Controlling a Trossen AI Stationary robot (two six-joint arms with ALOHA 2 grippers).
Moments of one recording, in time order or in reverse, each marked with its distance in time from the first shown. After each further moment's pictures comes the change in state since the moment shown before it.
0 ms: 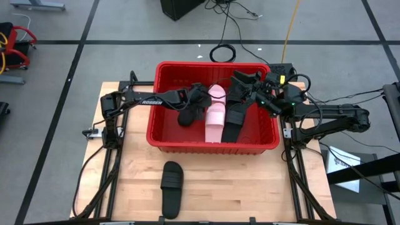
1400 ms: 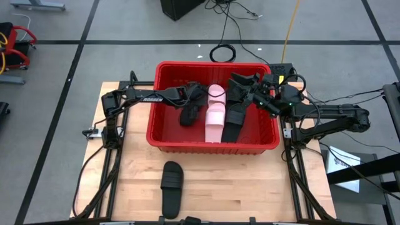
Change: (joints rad) left arm 0.051 0.018 0.000 -0.123 -0.052 0.046; right arm 0.000 0.000 0.000 -0.067 0.000 0.018
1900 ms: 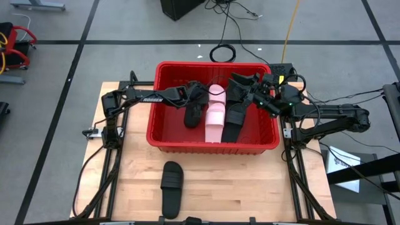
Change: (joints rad) left arm -0.003 0.000 0.000 0.083 0.028 -0.080; right arm 0.000 0.000 0.000 0.000 0.000 0.004
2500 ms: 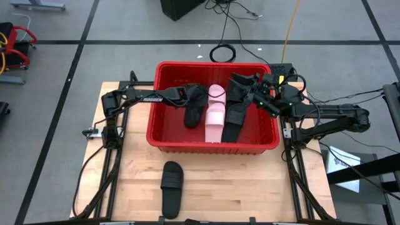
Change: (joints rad) left arm 0.001 0.000 0.000 -0.102 0.052 0.028; right arm 0.000 0.000 0.000 0.000 0.000 0.000
